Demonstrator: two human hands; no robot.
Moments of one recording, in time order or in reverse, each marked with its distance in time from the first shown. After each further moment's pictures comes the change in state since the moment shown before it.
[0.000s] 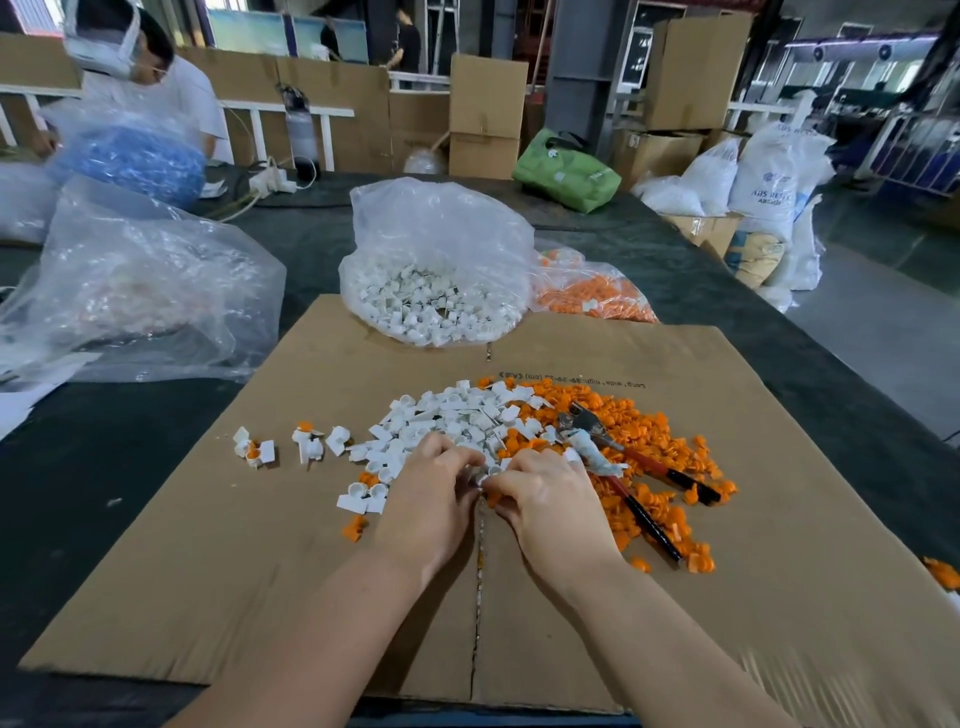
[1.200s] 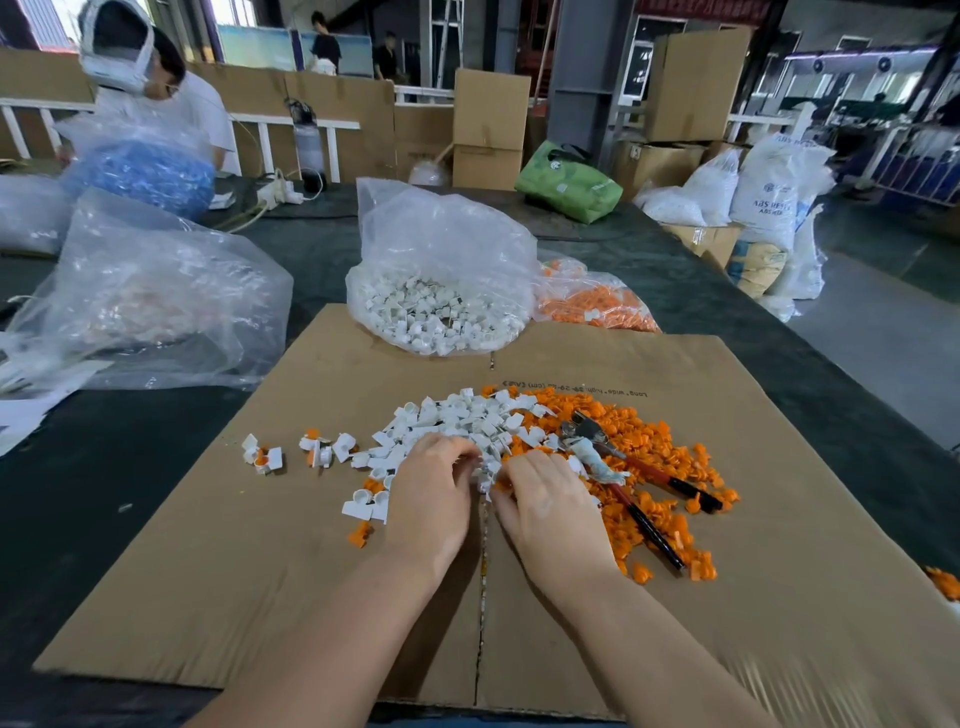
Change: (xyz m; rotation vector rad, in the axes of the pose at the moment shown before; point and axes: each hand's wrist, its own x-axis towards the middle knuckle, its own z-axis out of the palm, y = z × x) left_hand 0.005 0.016 -0.007 -0.102 0.213 -0.105; right_hand -0.001 -0.012 -0.001 0.022 0.150 0.046
